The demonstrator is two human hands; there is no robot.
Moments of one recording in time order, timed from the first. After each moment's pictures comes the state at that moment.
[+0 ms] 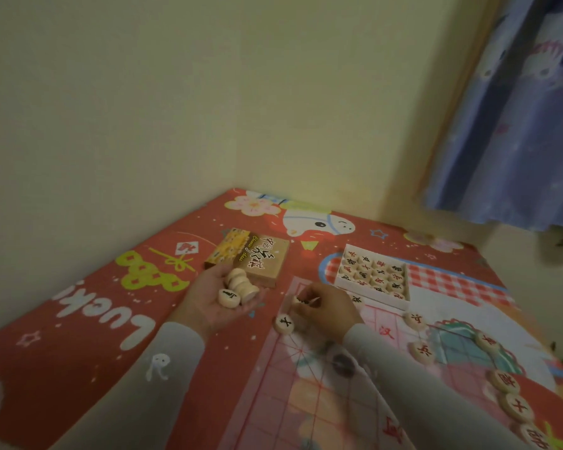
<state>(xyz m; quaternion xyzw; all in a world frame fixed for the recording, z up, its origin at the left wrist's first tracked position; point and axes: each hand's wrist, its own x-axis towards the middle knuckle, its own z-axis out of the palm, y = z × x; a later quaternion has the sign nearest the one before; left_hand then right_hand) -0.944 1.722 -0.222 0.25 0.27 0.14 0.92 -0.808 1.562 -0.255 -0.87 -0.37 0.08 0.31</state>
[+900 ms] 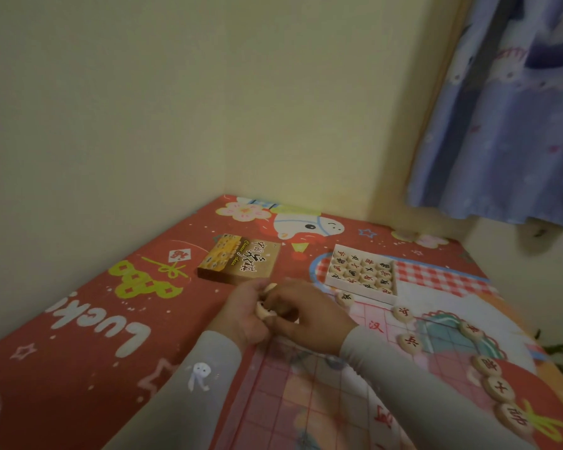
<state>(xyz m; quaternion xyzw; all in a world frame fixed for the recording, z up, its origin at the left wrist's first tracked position) -0.921 1.666 -0.221 0.32 0.28 0.06 0.90 -0.854 1.550 -0.220 -0.72 -0.63 -0.05 0.29</state>
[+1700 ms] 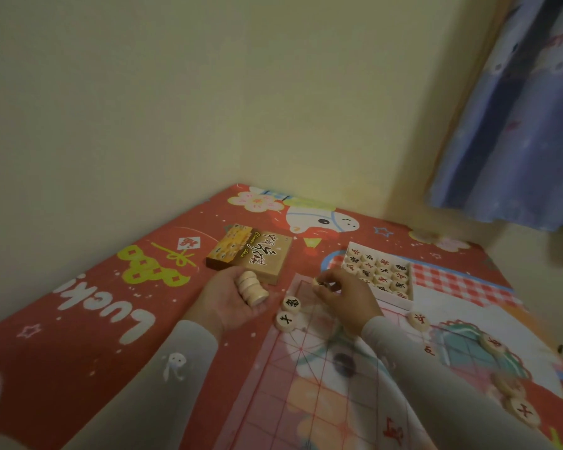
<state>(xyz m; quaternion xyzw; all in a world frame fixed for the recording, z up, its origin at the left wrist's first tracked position) -0.928 1.710 -0.235 0.25 0.27 0.13 0.92 -0.784 1.547 -0.247 -0.85 -0.36 0.04 0.38</state>
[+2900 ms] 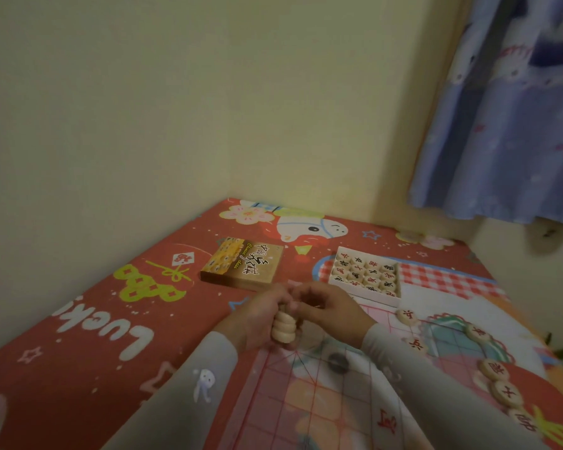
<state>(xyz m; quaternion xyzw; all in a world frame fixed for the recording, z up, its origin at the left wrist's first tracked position) -0.917 1.659 -0.231 0.54 0.19 -0.03 0.82 -0.819 1.537 -0.234 -0.74 -0.47 0.16 0.46</state>
